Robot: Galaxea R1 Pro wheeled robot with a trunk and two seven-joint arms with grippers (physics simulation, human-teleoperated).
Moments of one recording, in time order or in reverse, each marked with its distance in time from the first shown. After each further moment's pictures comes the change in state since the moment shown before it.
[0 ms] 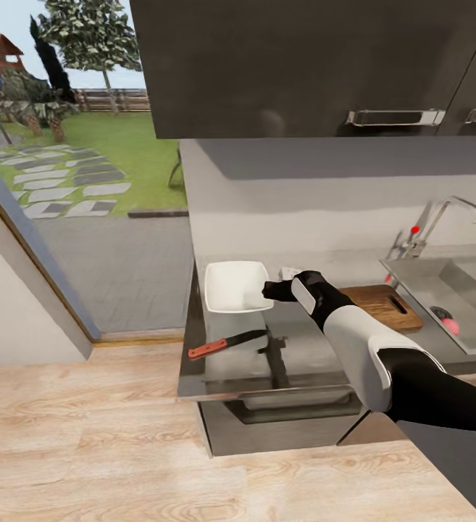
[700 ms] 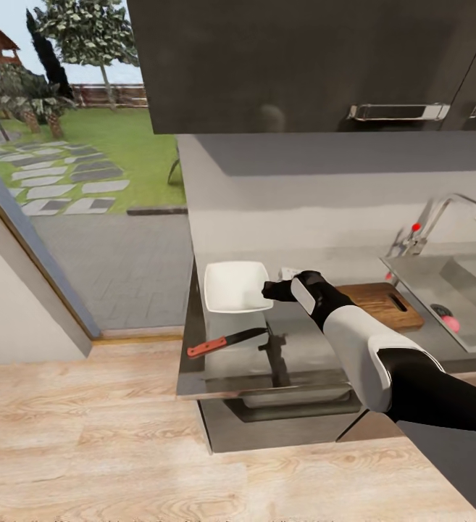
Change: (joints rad) left arm 0.000 0.000 0.000 0.000 0.000 0.000 0.000; right arm 0.000 0.002 0.000 0.000 0.000 0.000 -0.002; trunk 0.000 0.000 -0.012
